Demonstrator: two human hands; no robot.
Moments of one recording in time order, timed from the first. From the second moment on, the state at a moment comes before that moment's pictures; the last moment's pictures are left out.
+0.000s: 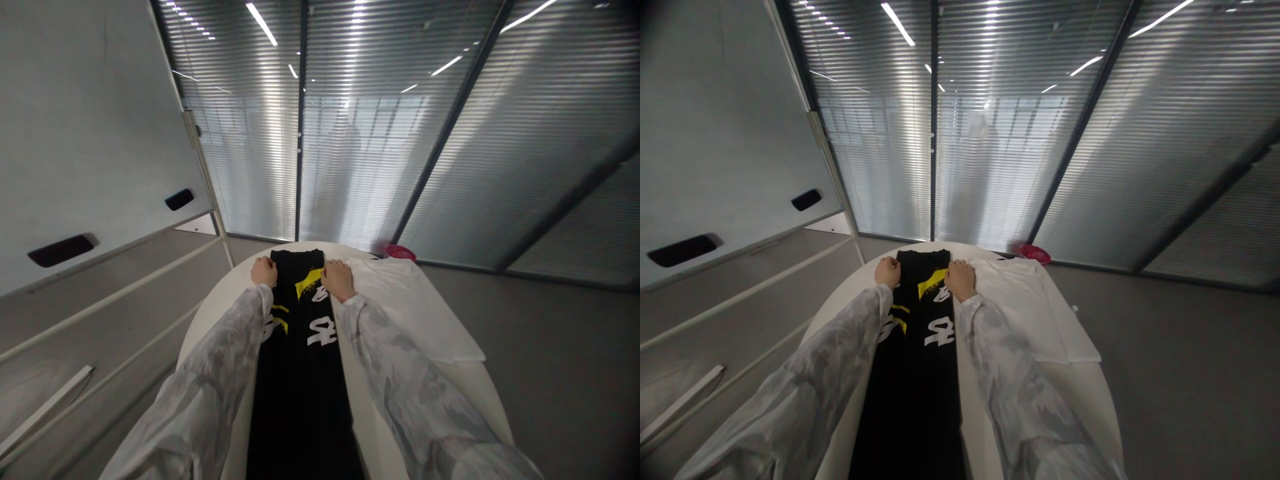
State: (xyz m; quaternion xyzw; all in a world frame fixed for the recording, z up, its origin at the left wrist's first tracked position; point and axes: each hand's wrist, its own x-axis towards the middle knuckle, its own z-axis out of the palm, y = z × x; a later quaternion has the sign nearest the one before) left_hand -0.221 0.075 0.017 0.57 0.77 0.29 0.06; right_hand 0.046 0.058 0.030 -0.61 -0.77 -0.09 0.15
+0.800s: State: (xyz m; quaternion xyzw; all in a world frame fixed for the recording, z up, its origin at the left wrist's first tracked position) left_hand -0.240 0.060 -0.016 0.77 0.61 0.19 0.02; right_hand 0.022 0.026 0.005 -0.44 -0.89 0.01 0.09
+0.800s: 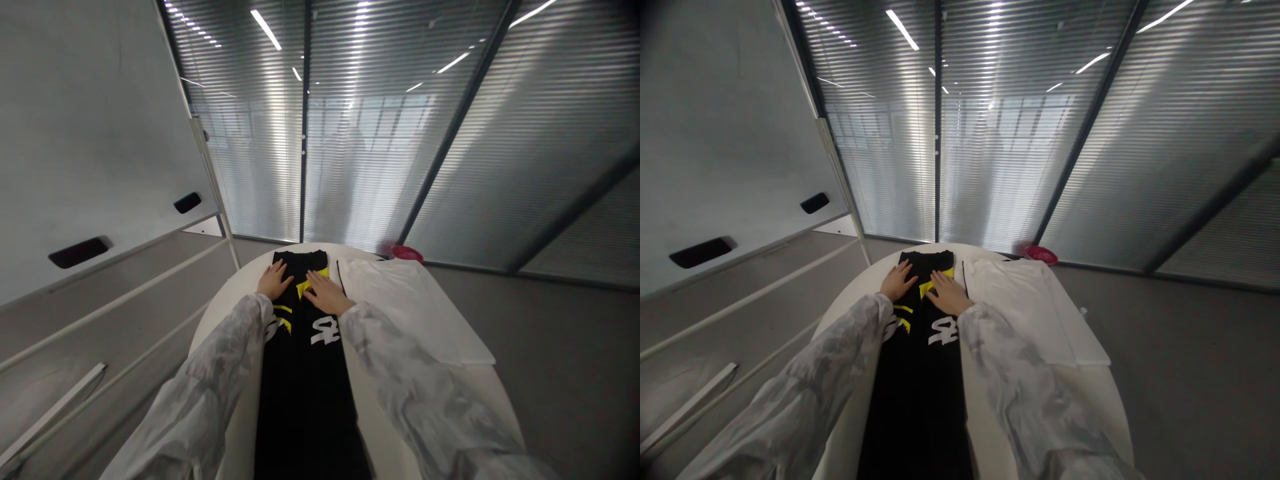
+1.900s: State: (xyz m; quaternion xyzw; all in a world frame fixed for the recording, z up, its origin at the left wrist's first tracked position) left_hand -0.214 -0.117 -0.001 0.88 0.45 0.15 0.07; right_hand 0.098 -0.282 0.042 -0.27 -0.93 0.26 0.05
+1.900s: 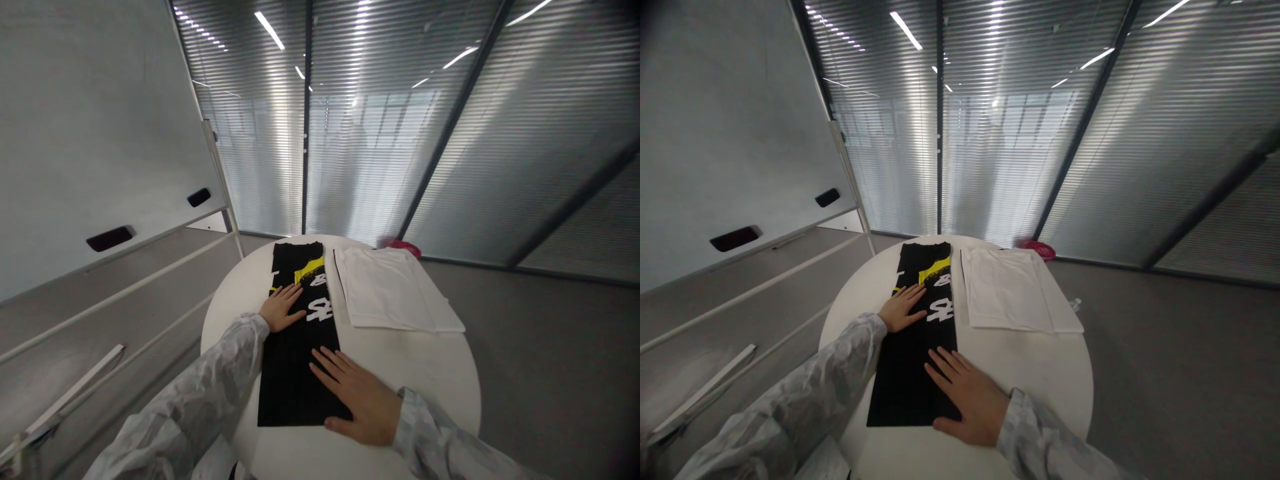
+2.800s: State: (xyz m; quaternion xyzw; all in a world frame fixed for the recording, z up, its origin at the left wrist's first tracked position) left_hand -0.260 -0.239 0.037 0.94 0.28 0.13 0.17; right_hand 0.110 -0.270 0.038 -0.25 -0.93 0.26 0.05
